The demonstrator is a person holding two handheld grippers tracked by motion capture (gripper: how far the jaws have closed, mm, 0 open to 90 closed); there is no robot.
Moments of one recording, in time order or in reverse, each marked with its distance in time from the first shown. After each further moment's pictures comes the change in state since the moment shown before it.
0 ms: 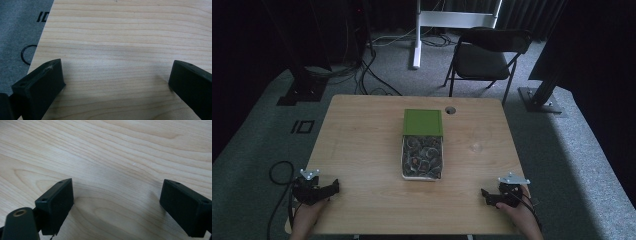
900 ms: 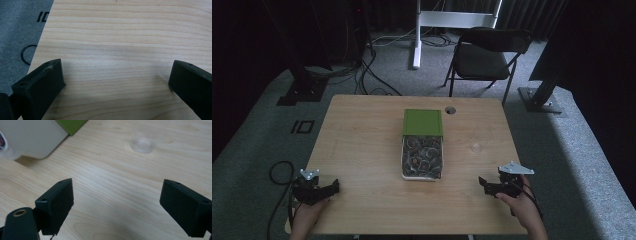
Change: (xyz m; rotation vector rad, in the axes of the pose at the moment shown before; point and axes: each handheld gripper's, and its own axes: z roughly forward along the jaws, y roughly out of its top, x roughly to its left) left arm 0.000 0.000 0.000 0.000 0.000 0.000; right arm 0.009 0.045 -0.024 -0.113 0.040 -0.001
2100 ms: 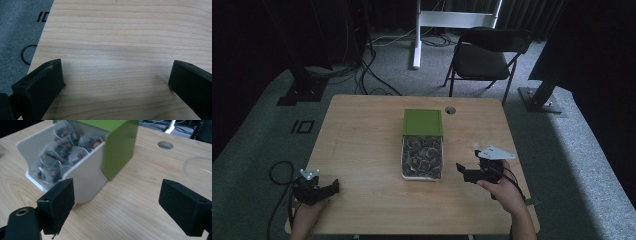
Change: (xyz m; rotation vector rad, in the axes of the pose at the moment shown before) left arm 0.000 0.000 0.000 -0.002 0.000 -0.001; right arm 0.053 0.069 0.006 -0.123 0.139 -0.104
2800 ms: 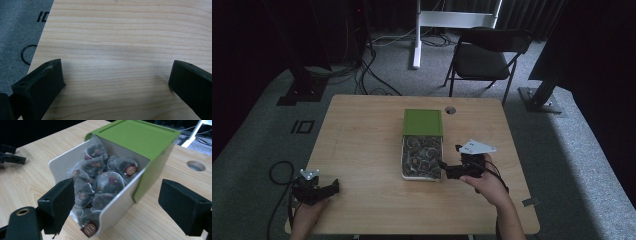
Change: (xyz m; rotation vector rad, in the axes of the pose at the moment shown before) left arm 0.000 0.000 0.000 0.000 0.000 0.000; right arm 0.035 0.031 0.027 -0.028 0.105 -0.067
